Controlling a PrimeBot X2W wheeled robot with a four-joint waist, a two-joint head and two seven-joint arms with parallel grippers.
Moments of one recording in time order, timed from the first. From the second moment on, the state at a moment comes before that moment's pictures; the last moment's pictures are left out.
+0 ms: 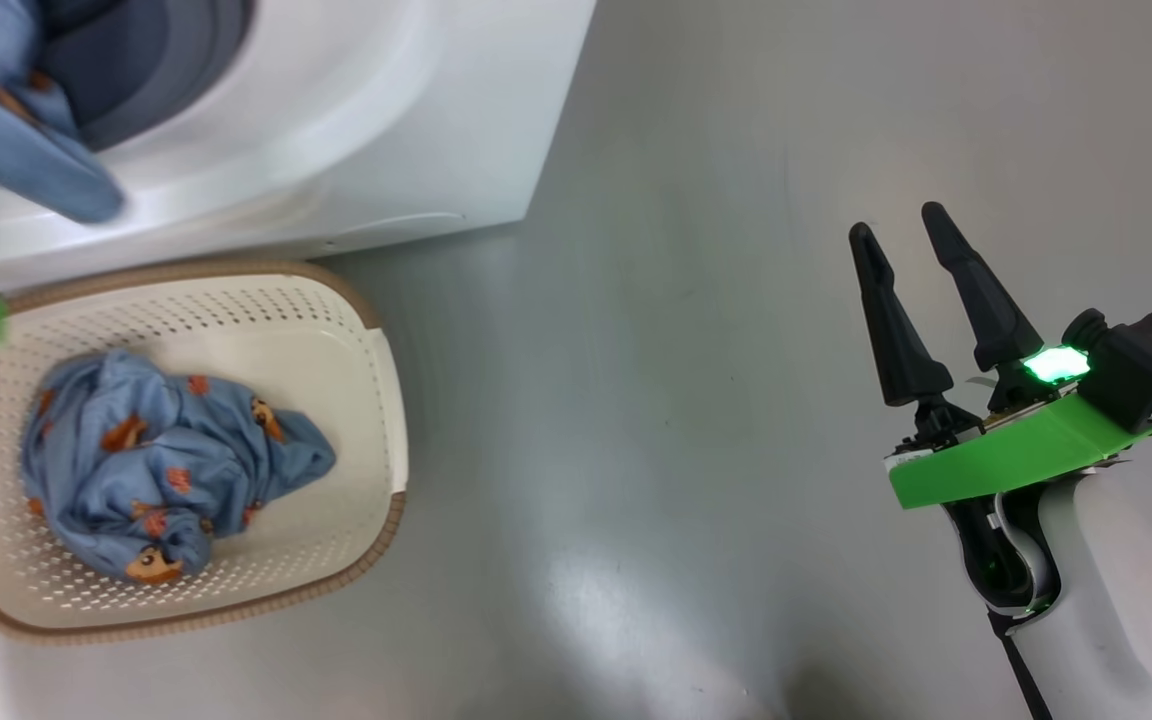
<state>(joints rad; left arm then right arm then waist) -0.71 0.37 -0.02 0.38 -0.49 -0.10 -0.13 -0.43 -0.21 0.20 0.13 0.52 0.13 -0.25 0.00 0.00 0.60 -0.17</state>
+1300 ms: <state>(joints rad) -1.40 0.49 -0.13 0.93 -0.48 -0.12 0.11 -0.48 -0.17 0.20 0.13 0.52 0.13 -0.25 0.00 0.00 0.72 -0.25</state>
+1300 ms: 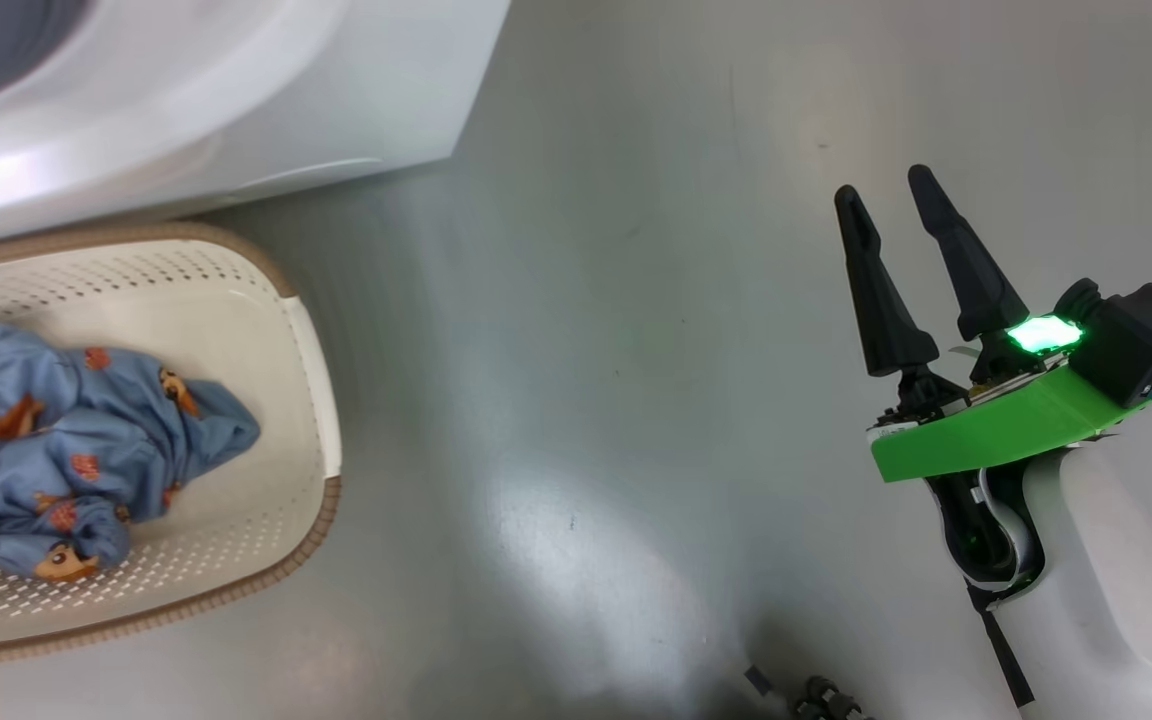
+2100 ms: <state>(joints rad) -0.90 0.49 -0.15 0.51 -0.60 -0.09 -0.12 -0.43 -0.19 0.17 0.14 0.52 0.13 -0.25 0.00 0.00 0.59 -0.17</state>
